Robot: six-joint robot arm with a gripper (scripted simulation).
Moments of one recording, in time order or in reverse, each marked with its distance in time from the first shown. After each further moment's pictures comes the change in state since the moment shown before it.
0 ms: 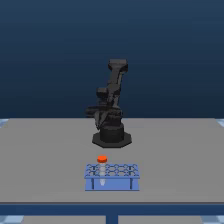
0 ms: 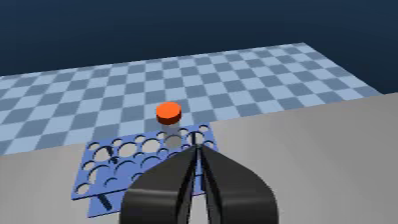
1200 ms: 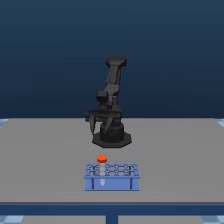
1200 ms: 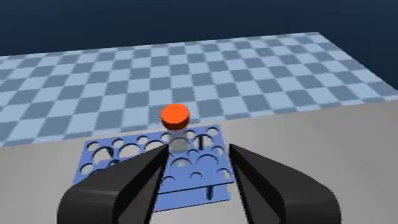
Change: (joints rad) arm 0.015 0.188 -0.090 -0.125 -0.032 0.098
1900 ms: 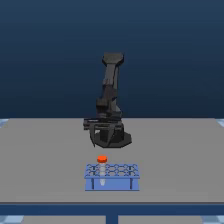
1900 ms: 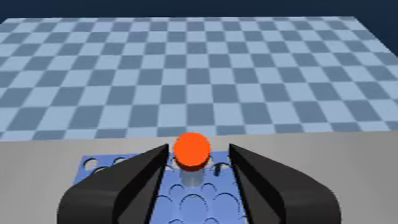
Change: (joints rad) arm 0.023 0.320 -0.241 -0.435 0.013 0.368
